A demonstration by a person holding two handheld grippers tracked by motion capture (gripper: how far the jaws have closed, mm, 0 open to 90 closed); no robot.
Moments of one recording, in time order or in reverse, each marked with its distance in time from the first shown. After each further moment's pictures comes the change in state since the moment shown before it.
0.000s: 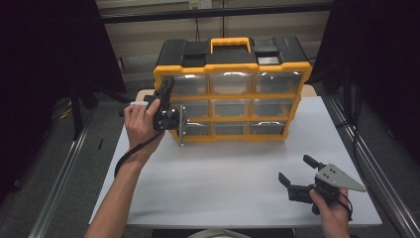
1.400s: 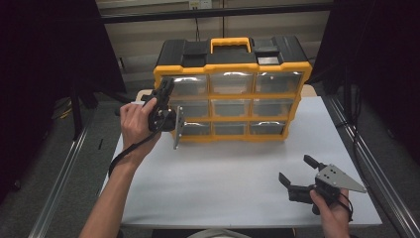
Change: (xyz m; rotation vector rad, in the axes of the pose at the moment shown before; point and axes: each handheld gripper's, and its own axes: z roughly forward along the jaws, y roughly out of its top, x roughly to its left) left arm 0.016 -0.003 -0.007 -0.052 -0.089 -0.007; right arm 0.001 0.000 -0.001 -0.004 -0.004 -0.006
